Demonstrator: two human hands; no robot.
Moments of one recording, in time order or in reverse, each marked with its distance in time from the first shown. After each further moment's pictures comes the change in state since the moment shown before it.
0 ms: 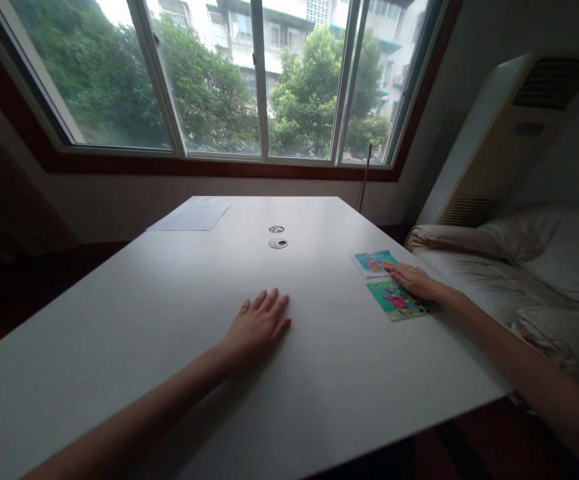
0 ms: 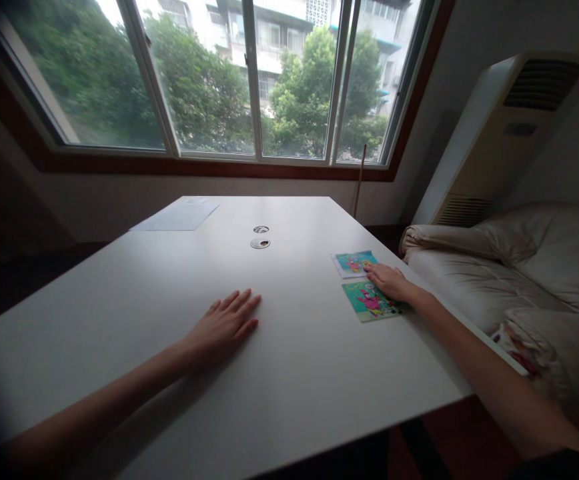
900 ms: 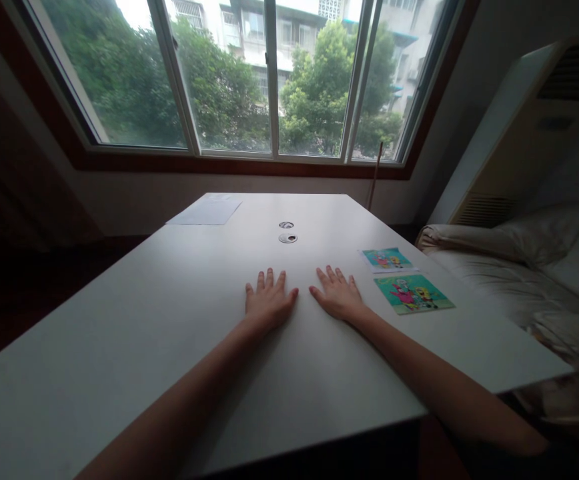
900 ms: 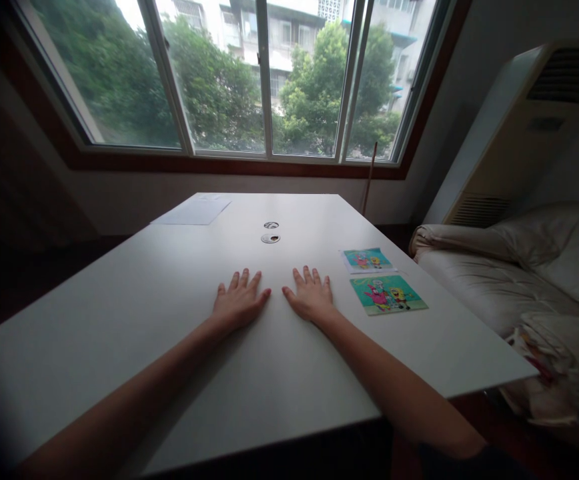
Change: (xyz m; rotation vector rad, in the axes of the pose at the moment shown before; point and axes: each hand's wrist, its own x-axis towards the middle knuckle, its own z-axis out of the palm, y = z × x) left_hand 0.014 0.002 0.011 -0.014 0.103 -0.371; right_hand -0.023 -0.236 0.013 0.105 -0.032 -0.009
